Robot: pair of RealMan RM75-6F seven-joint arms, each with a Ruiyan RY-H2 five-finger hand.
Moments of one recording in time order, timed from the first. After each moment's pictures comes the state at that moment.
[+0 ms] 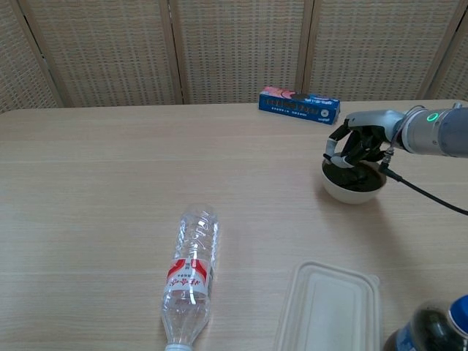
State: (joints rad) left arm -0.04 -1.13 0.04 -1.55 1.44 1.37 0.06; right arm 0.90 -1.57 0.24 -1.11 -0.76 0.53 0.07
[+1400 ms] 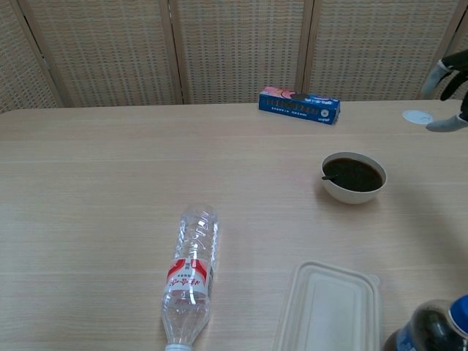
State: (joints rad) left arm -0.02 -1.12 0.01 -1.59 1.47 1.47 0.13; right arm 0.55 -1.37 0.18 -1.50 -1.07 1.25 0.00
